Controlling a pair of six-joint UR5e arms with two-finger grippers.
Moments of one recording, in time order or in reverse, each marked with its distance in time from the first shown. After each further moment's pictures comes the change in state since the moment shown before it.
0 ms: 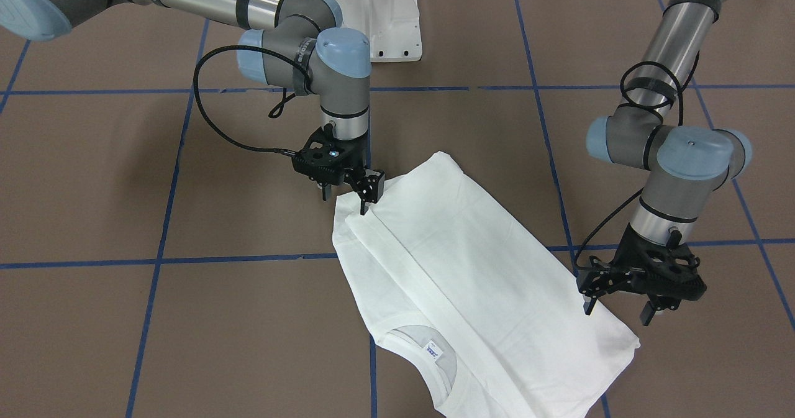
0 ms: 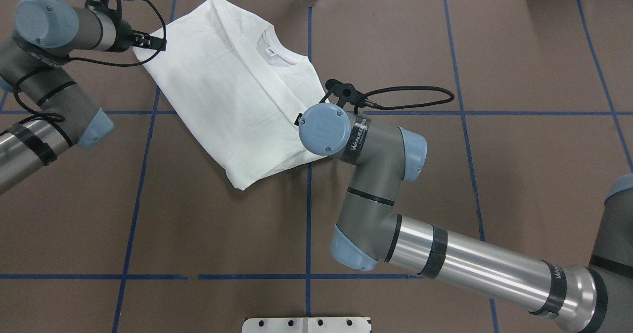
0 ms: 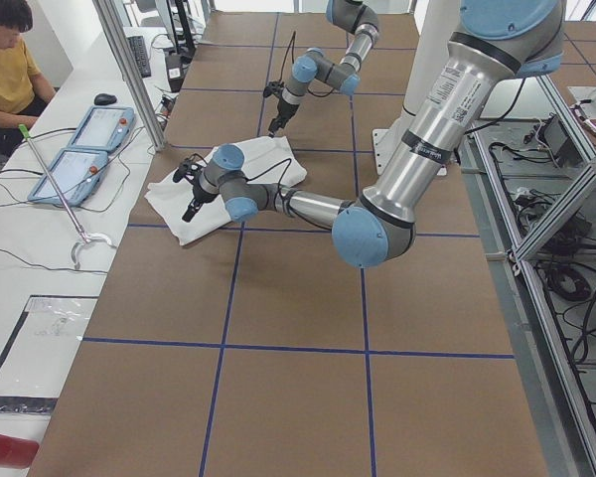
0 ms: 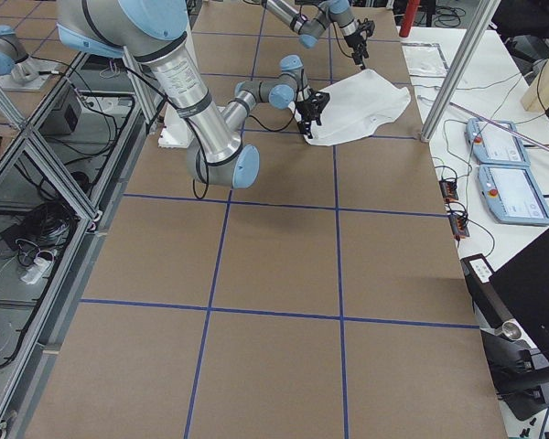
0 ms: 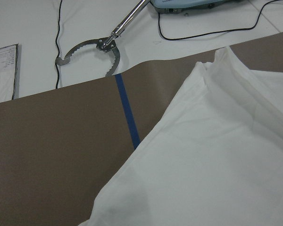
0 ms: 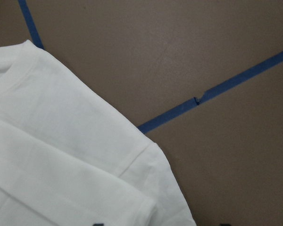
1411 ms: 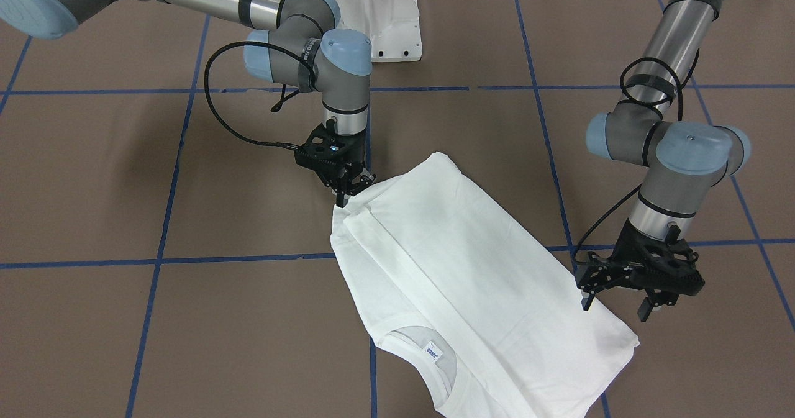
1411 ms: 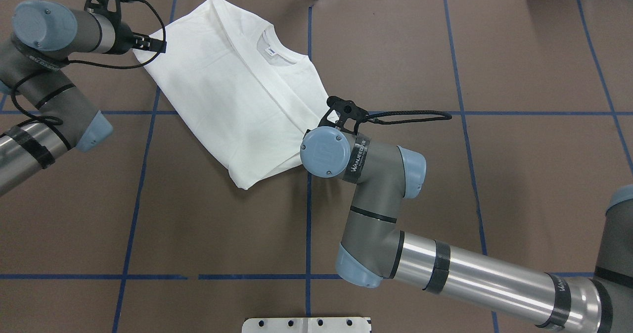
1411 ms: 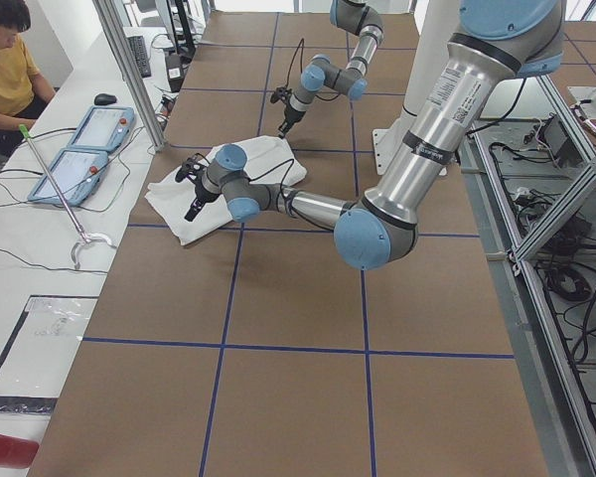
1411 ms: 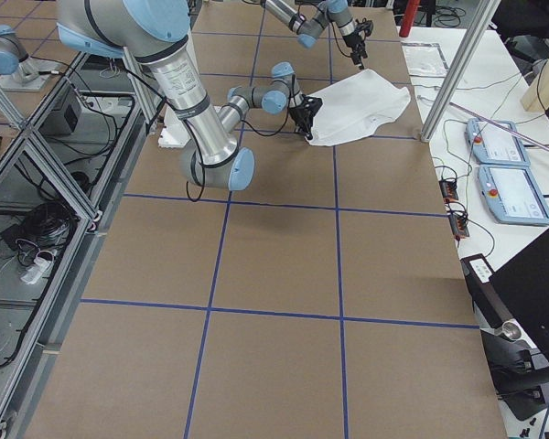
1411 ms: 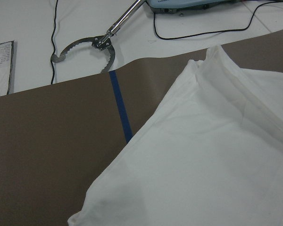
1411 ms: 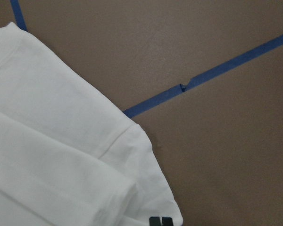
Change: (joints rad) left arm 0.003 0.009 -0.013 -0.002 0.000 -0.005; right arm -0.026 -0.038 0.008 0.006 -0.059 -0.005
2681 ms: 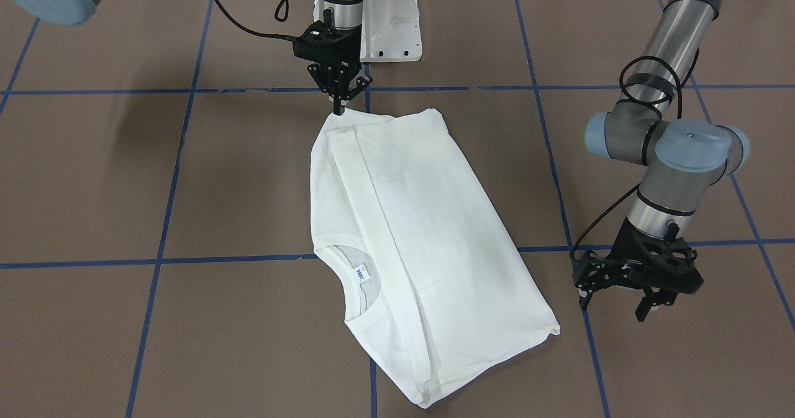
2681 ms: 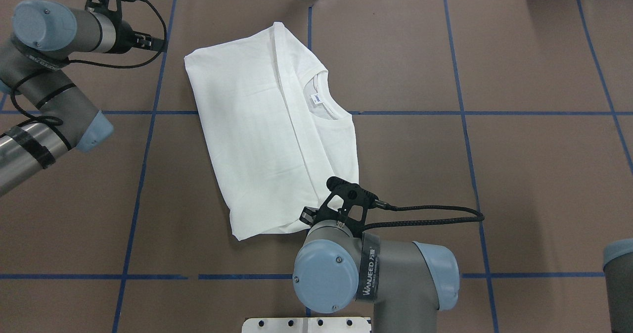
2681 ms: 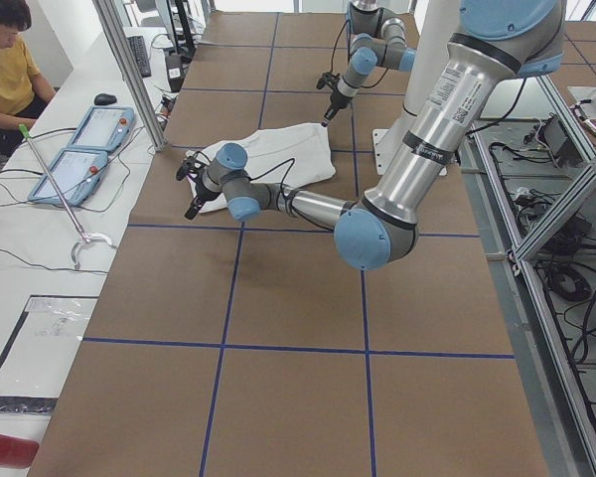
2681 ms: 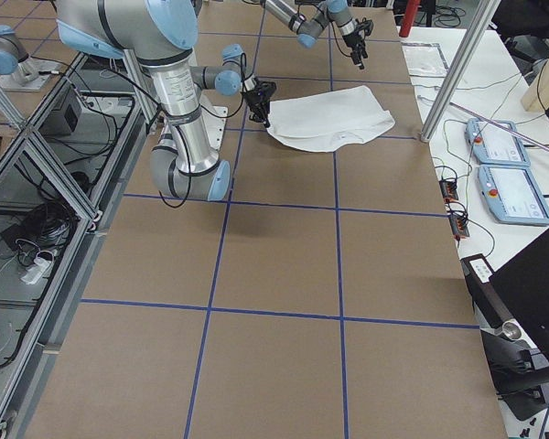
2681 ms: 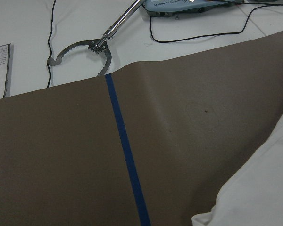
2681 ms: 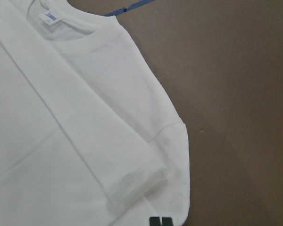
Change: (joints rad) left arm 0.002 0.000 -0.009 -0.011 0.000 -0.005; right arm -0.286 -0.107 0.420 -0.367 -0.165 0.182
